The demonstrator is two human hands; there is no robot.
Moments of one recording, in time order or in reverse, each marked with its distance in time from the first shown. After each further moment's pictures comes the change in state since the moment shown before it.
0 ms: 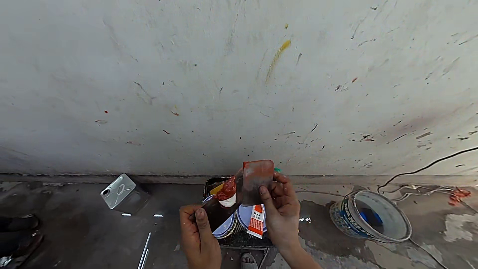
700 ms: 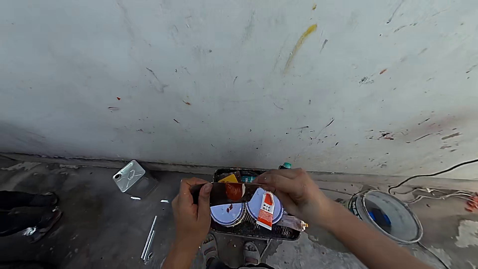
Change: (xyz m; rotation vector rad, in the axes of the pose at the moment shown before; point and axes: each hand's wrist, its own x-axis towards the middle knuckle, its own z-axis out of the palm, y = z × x) left_hand 0.058 -0.011 -0.050 0.363 -0.215 0.256; right_hand 0.073 -0.044 -0.011 -0.536 -0.940 -0.586
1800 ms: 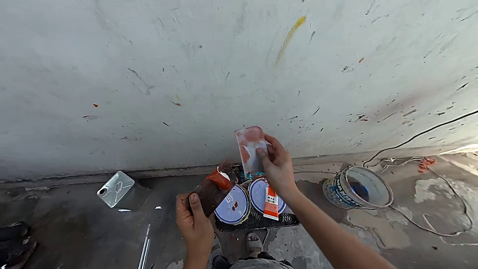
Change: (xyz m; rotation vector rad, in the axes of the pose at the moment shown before) left_hand -0.023 -0.040 -0.004 -0.375 0.210 -0.318; right_hand 0.038 0.017 0.083 0.293 0.607 0.823
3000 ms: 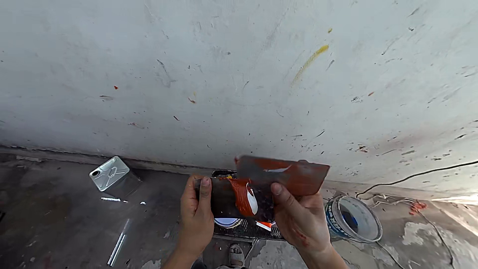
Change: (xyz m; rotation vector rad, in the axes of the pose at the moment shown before) left_hand 0.022 0.056 -0.002 -0.249 -0.188 -0.185; right_hand -0.070 -0.083 0.005 0.853 -0.149 -0.192
